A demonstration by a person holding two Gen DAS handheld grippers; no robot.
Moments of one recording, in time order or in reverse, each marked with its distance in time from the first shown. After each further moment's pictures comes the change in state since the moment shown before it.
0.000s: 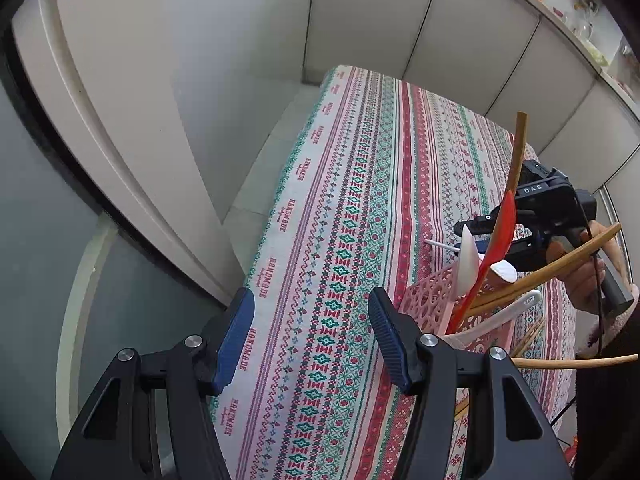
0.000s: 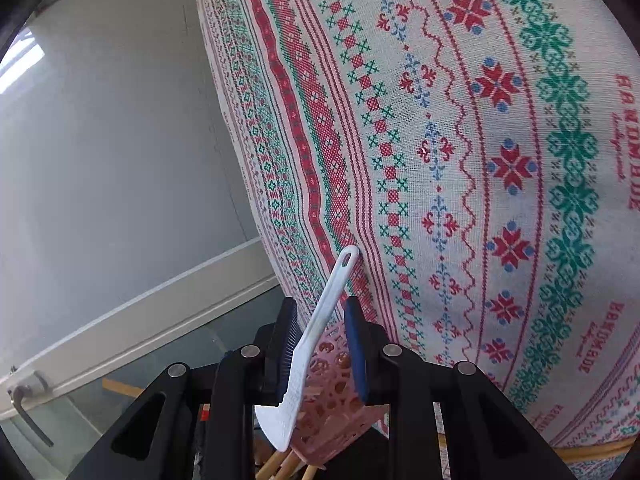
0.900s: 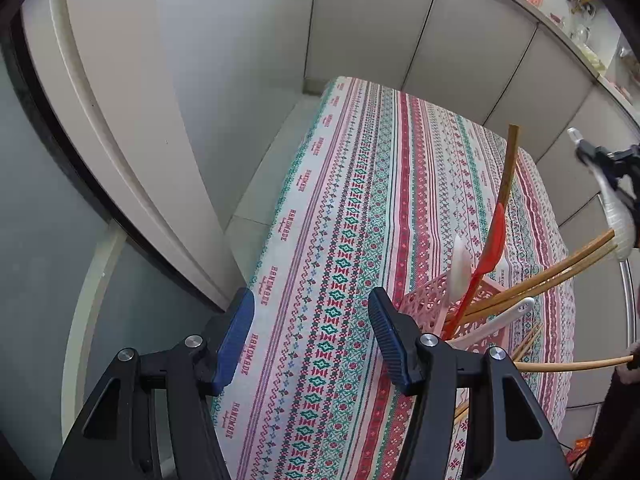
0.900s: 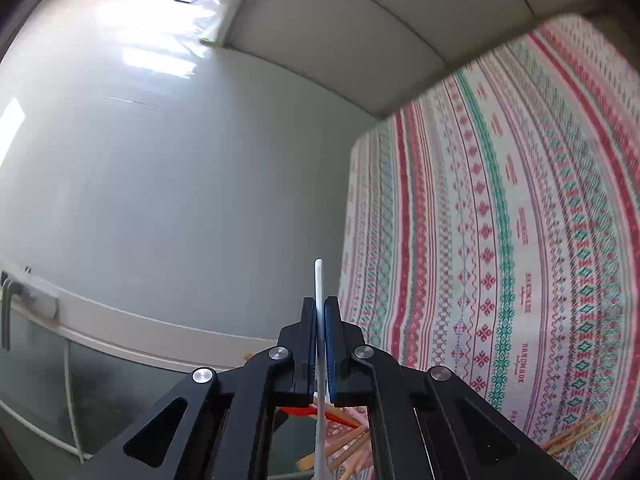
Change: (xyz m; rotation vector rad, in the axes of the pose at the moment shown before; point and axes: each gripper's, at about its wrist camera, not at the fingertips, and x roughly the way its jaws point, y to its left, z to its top) left arm -0.012 -0.002 -0.004 -0.014 -0.054 0.004; right arm -0.156 0.118 -0.188 -0.483 -0.741 0.027
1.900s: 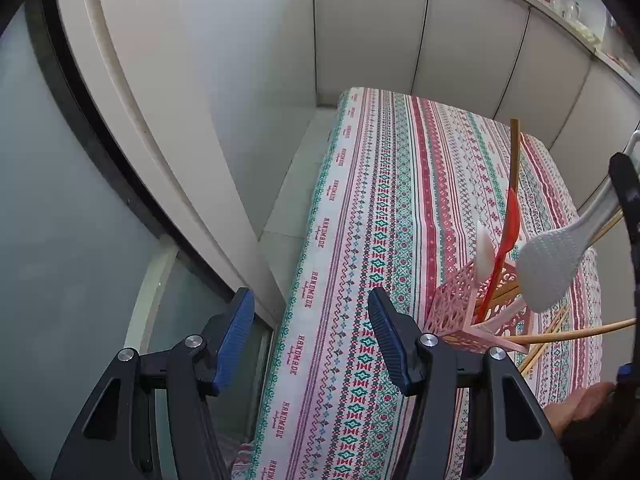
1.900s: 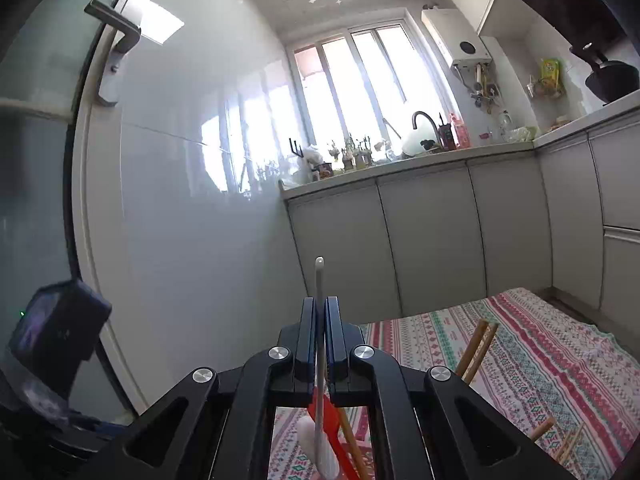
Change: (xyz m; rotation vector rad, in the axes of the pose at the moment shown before) left arm -0.018 0.013 -0.004 0.085 -0.040 0.093; right arm 0.078 0.100 -0.221 -0.639 -0.870 -0.458
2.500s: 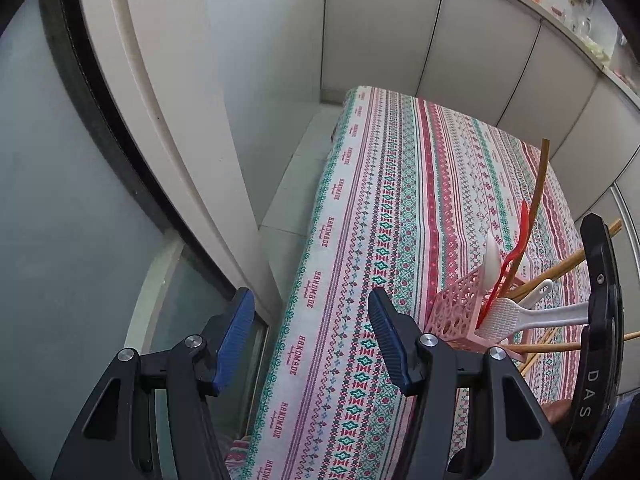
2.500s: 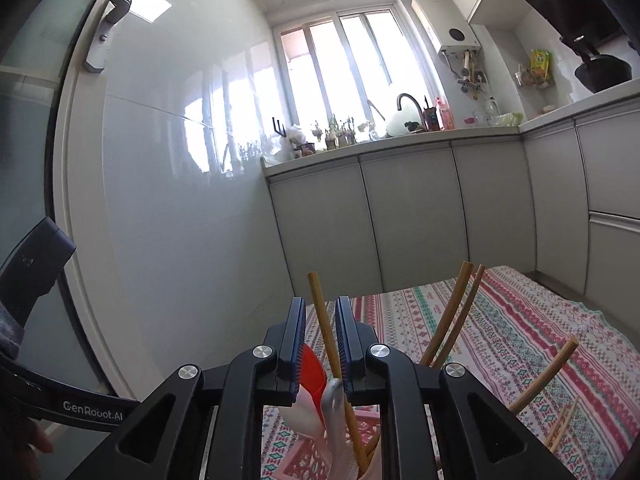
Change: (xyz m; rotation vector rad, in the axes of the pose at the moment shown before) left arm 0.005 0.011 0.005 -0.051 0.019 -0.017; right arm 0.007 -0.008 -0.020 0.011 0.081 -0.045
